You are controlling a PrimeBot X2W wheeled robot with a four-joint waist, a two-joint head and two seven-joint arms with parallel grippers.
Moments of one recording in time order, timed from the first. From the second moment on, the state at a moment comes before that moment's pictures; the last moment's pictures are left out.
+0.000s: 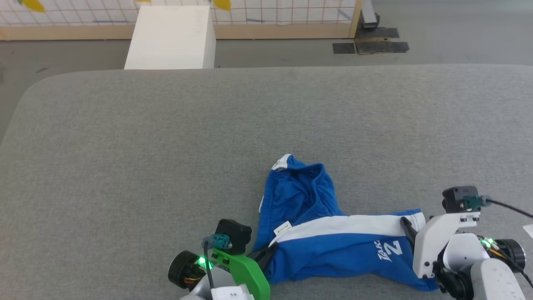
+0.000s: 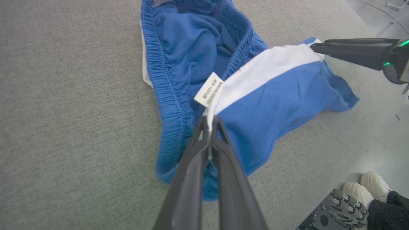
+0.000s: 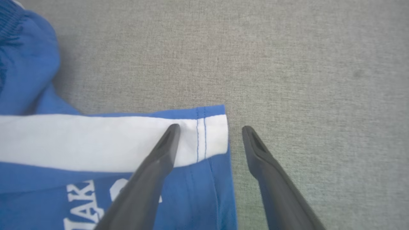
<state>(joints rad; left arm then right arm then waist) -0.06 0.16 -0.51 0.01 -0.40 -0.07 0.36 -0.12 -0.05 -0.11 0.22 0.09 0.13 0.51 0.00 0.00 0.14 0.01</state>
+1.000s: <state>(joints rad) -0.47 0.31 -0.43 -0.07 -0.46 -0.12 0.35 -0.45 -0.09 0.06 -0.02 0.09 0.13 0.65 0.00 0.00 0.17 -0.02</state>
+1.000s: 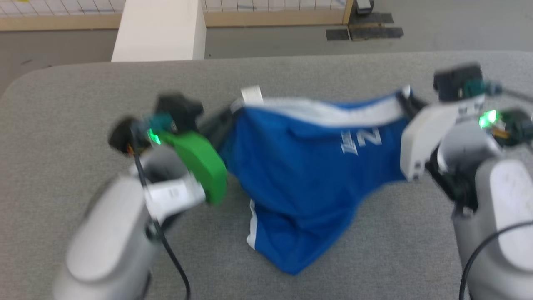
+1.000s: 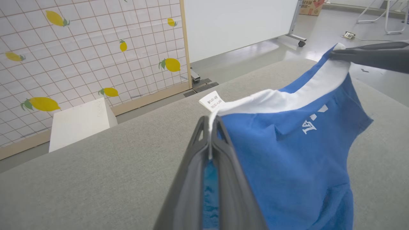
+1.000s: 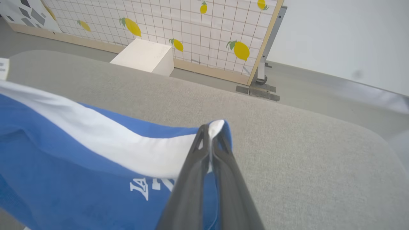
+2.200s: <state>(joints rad) -0.76 0.38 -0.44 0.40 -0.50 -0.12 -0.01 -0.81 -0.21 0.25 0.32 0.29 0.13 0.34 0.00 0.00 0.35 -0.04</state>
